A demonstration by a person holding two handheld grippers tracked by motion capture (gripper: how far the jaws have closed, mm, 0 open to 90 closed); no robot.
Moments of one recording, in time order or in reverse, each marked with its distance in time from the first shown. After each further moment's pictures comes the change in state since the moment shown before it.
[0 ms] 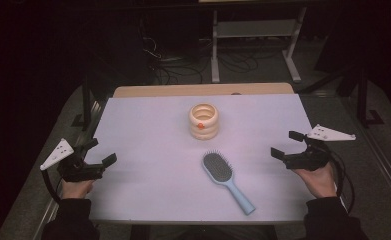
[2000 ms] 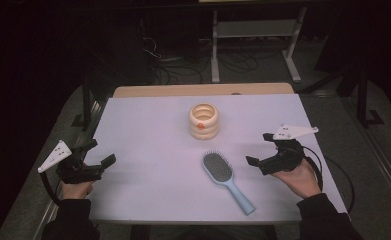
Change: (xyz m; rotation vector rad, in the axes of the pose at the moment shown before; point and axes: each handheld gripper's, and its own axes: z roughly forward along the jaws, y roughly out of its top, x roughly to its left) left arm -0.002 -0.001 -0.005 -0.028 0.000 -0.018; right arm 0.054 0.026 0.039 0.185 0.093 -0.157
